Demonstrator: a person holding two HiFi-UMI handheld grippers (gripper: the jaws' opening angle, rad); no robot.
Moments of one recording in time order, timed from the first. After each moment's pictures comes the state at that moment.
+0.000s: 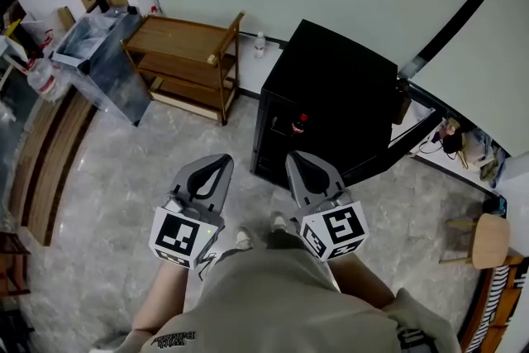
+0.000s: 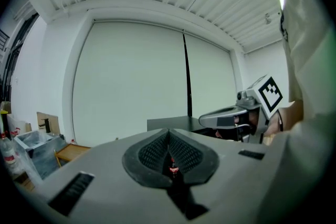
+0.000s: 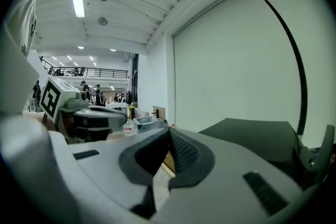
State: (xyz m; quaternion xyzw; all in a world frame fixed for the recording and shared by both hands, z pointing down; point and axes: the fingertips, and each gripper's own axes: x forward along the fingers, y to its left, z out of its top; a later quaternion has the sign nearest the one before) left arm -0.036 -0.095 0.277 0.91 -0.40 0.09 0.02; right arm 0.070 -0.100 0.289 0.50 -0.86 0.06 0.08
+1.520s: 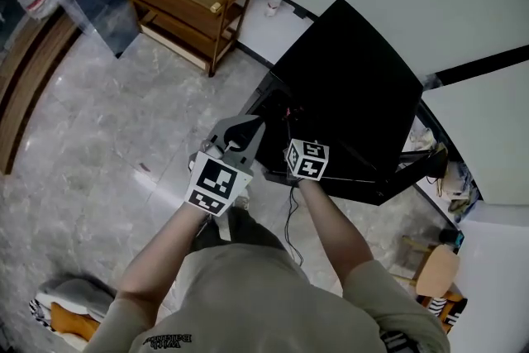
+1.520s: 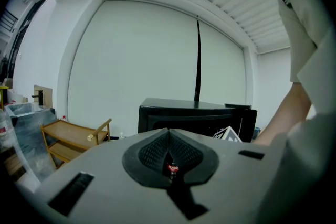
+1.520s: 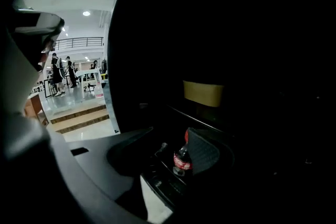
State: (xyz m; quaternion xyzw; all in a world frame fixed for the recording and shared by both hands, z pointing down) left arm 0.053 -0.215 0.420 0.90 -0.41 0.10 0.09; right arm 0.190 -0.290 0.599 0.58 -0.77 0.15 0.22
